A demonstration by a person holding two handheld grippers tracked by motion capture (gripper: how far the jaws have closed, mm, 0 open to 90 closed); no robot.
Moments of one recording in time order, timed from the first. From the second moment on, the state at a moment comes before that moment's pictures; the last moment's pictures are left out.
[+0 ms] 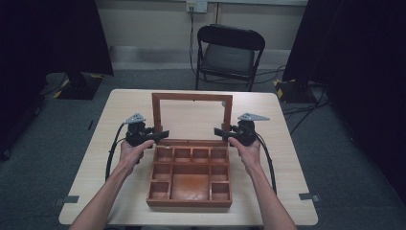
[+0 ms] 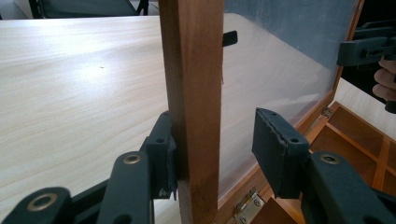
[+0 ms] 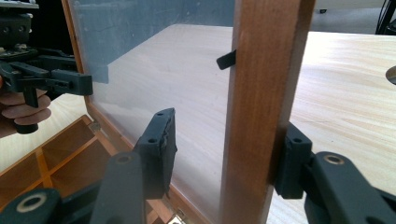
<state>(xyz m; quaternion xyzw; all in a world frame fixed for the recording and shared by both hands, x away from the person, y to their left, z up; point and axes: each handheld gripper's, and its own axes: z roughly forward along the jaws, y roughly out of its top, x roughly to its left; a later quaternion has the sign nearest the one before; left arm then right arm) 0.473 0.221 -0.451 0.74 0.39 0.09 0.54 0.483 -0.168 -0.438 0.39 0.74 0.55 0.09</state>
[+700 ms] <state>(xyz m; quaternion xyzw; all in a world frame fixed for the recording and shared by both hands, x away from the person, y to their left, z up) 0.487 0.216 -0.460 0.74 0.42 0.07 0.52 0.500 -0.157 -0.446 0.41 0.74 0.52 0.09</state>
